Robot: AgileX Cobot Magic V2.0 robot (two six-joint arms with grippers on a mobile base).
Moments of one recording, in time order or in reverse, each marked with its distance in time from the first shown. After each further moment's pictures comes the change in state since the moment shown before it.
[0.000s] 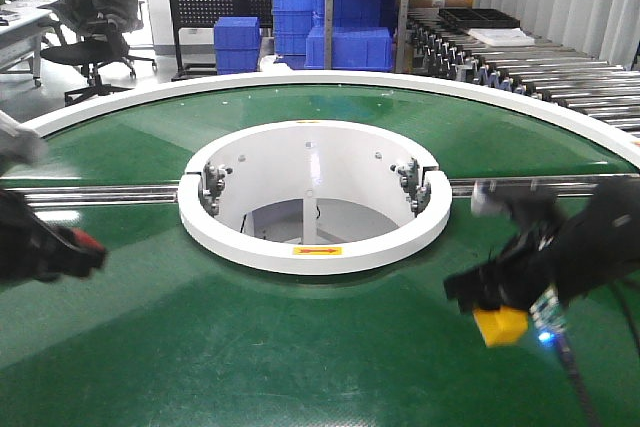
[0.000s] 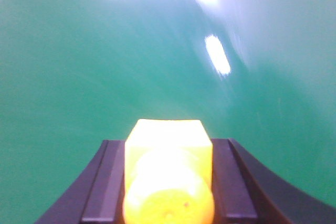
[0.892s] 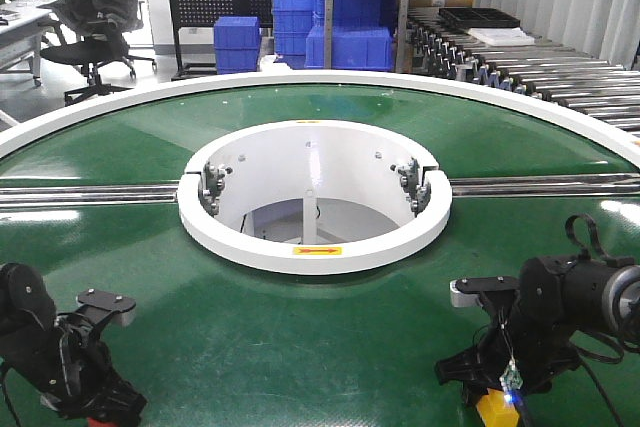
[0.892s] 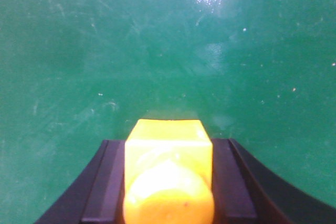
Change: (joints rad) left arm 0.000 0.634 -0.052 0.065 0.108 0.082; right arm -0.025 0.400 -0.035 -0.173 0.016 0.179
